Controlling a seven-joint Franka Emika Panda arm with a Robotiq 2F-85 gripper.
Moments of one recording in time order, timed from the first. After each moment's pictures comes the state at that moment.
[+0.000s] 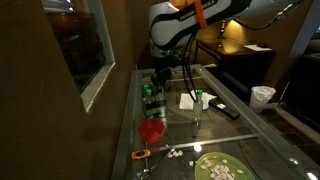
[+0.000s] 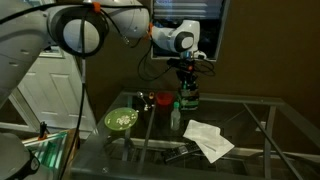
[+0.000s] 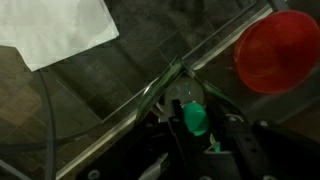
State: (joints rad) arm 0.19 0.78 0.09 -1.17 -0.10 2.00 -0.06
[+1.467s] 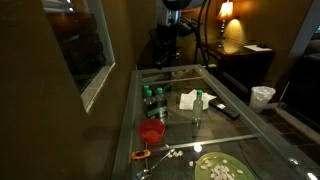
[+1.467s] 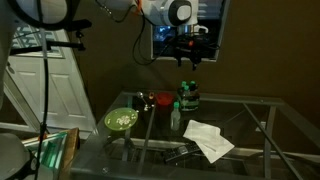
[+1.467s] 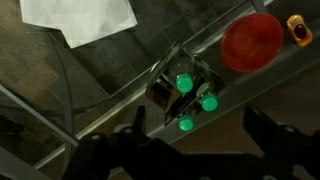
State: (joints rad) arm 0.17 0.53 0.10 -1.30 -0.10 1.98 -0.11
